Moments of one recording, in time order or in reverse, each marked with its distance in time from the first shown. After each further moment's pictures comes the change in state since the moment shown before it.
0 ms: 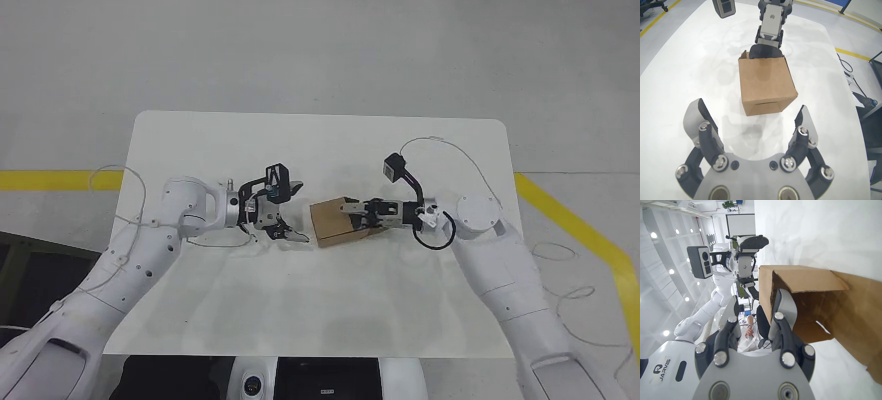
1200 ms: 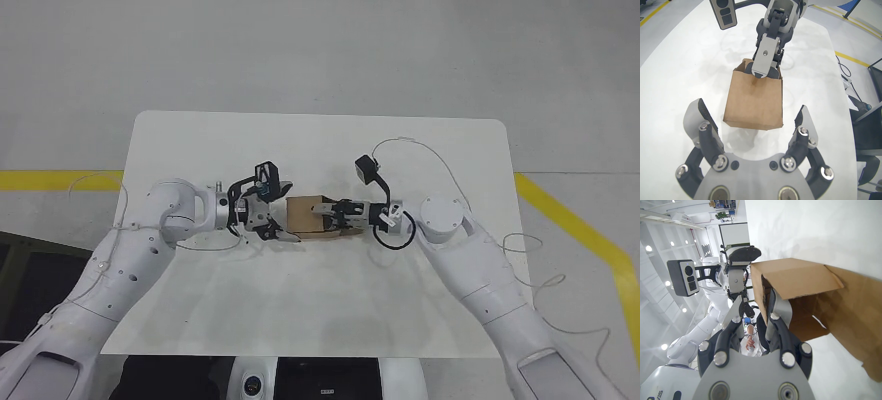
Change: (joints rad) left arm 0.071 0.018 -0.113 -0.059 -0.116 -0.011 -0.197; right arm 0.049 -0.047 -0.198 -0.006 -0.007 0.109 -0.228
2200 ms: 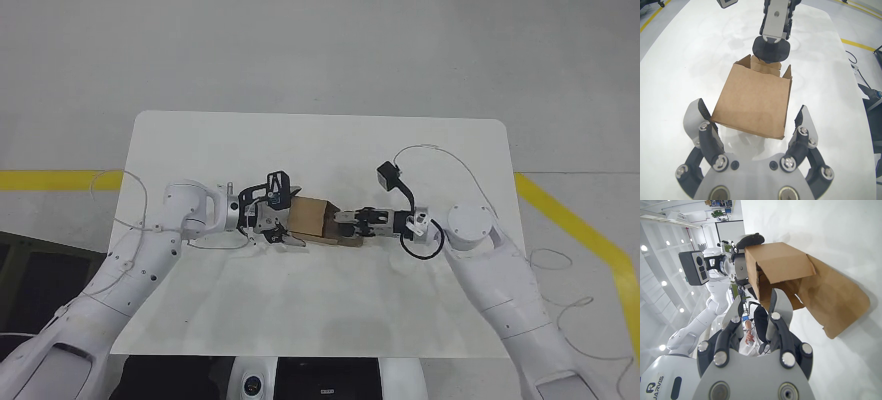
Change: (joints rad) left arm -0.037 -0.044 0.053 0.073 0.237 -0.033 0.199; right arm -0.121 0.070 0.166 -0.142 -0.045 0.027 0.130
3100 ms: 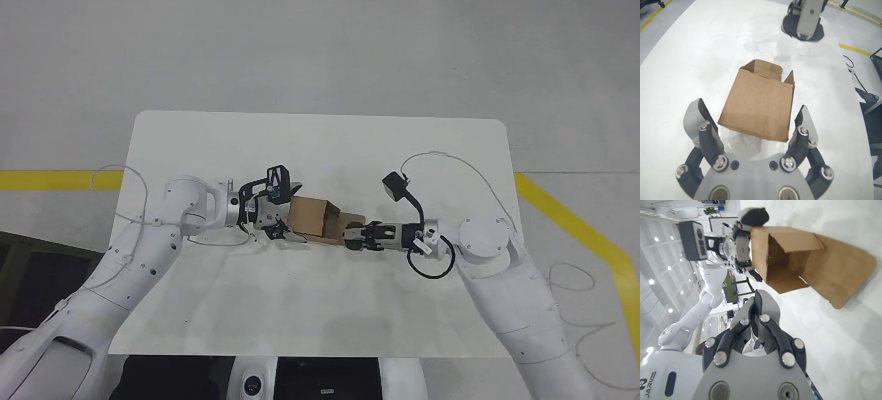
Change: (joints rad) left arm -0.040 0.001 0.039 0.029 -0.062 0.000 -0.007; right arm -0.129 0.044 0.056 -0.244 -0.123 0.139 0.021
